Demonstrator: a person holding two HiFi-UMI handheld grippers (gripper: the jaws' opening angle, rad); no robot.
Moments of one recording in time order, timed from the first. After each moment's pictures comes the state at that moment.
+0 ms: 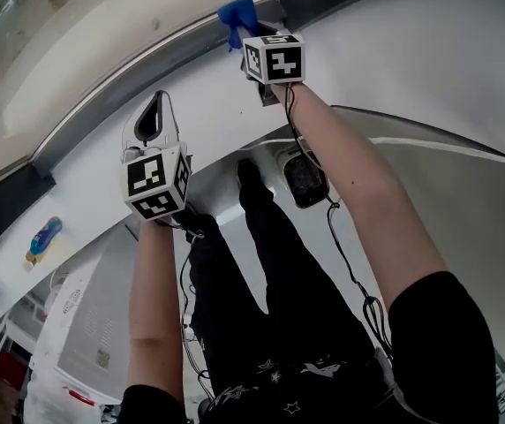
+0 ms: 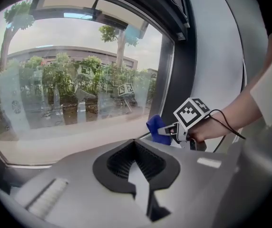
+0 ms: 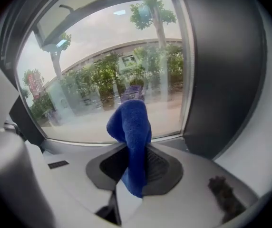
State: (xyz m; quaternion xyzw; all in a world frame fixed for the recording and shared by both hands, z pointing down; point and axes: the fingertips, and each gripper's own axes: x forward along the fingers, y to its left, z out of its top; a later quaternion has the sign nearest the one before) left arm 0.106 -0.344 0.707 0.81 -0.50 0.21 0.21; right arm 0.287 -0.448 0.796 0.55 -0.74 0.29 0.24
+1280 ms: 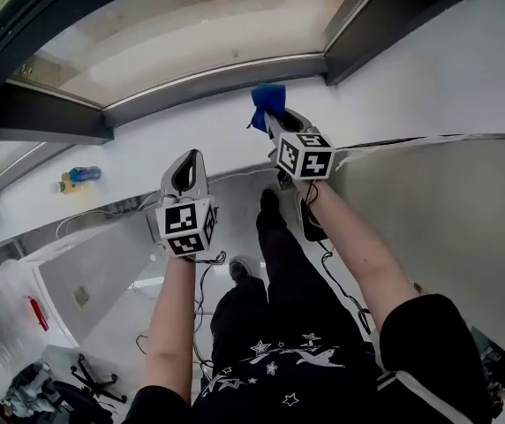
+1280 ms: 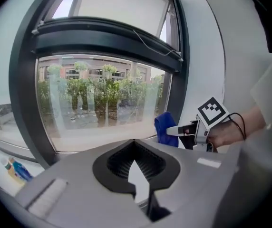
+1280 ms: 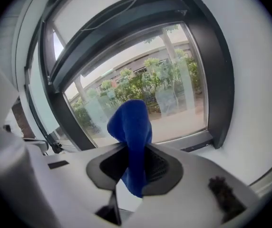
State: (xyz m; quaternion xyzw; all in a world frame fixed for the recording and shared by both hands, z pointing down) left arm 0.022 -0.169 0.576 0.76 -0.59 0.18 0.19; right arm 0.182 -0.268 0.632 0.48 -0.82 0.30 0.13
